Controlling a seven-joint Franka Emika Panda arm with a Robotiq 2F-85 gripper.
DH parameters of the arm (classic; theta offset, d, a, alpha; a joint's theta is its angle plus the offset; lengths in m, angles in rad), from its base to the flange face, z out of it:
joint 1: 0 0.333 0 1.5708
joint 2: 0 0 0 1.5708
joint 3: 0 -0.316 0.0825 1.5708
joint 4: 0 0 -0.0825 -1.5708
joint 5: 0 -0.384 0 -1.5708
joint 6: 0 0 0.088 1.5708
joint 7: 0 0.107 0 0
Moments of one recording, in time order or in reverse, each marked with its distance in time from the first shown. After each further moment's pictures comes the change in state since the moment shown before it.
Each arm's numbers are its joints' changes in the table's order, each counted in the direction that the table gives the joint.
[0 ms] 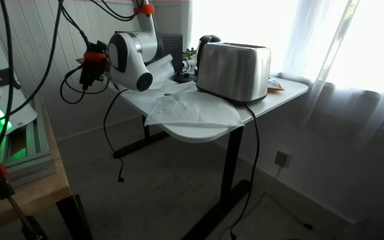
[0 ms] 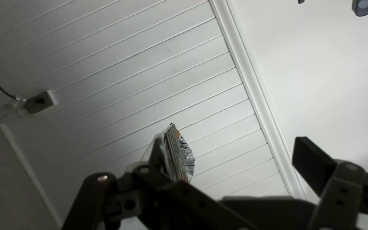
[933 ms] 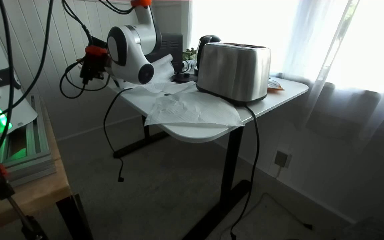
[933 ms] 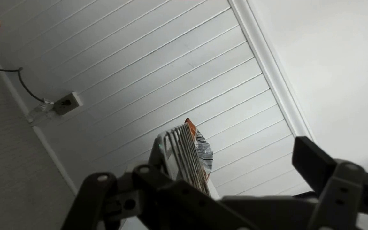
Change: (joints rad) arm 0.016 0.062 -0.008 0.018 -0.007 0.075 0.123
